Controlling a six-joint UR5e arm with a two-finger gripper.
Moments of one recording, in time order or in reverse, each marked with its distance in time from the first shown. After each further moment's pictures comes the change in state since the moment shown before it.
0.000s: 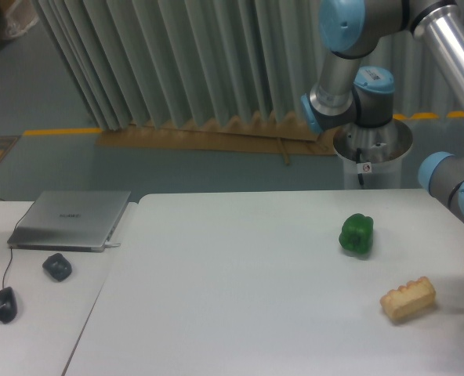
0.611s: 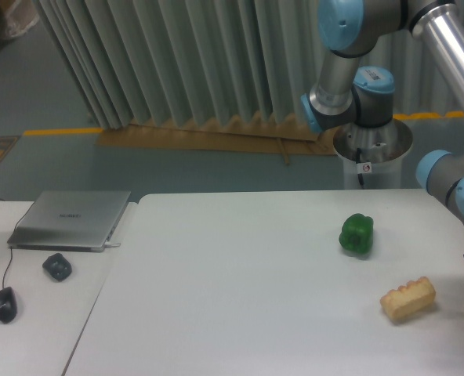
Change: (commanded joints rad) arm 0.002 0.049 0.000 -0.011 0.000 0.005
